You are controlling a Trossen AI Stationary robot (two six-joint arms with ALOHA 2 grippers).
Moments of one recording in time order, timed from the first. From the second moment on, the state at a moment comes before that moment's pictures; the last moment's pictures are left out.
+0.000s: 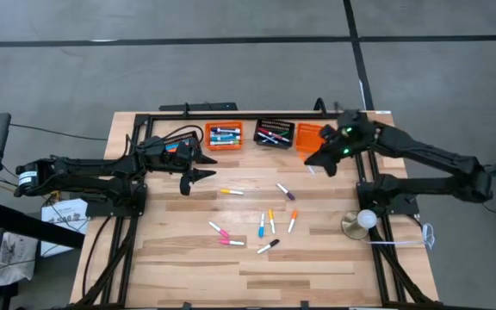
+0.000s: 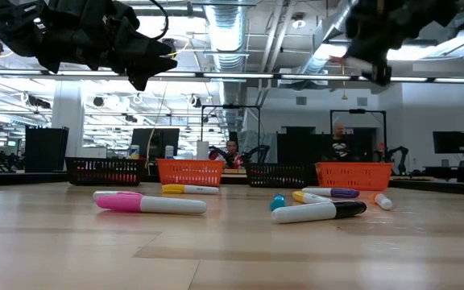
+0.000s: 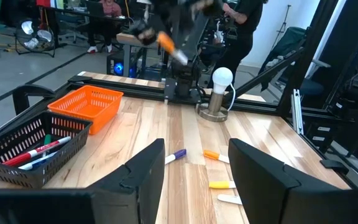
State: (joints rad) left arm 0.30 0.97 0.34 0.55 0.36 -0.07; right arm -0.47 0.92 0.82 -0.61 -0.50 0.33
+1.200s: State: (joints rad) left arm 0.30 0.97 0.34 0.55 0.36 -0.07; right arm -0.60 1.03 0.82 -0.48 -0.11 0.09
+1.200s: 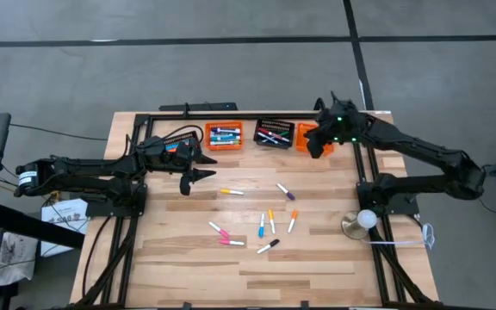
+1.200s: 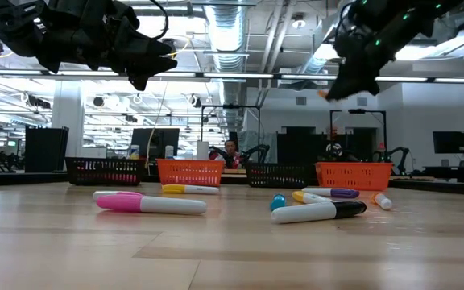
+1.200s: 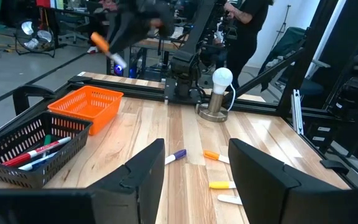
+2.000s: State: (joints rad) left arm 0.30 0.97 0.34 0.55 0.36 -0.07; right arm -0.72 1.34 0.82 -0.55 0.18 -0.25
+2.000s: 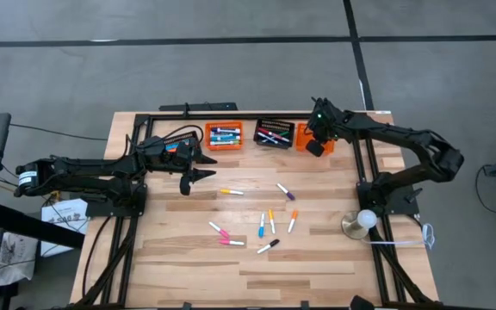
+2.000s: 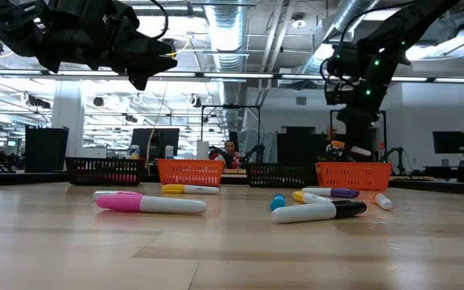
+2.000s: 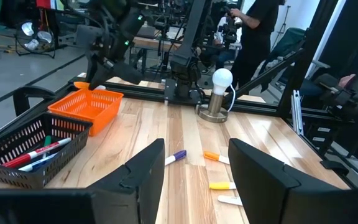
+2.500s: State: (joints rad) left arm 0.30 0.97 0.34 0.56 0.36 -0.07; right arm -0.73 1.47 0.82 -0.58 0.16 -0.31
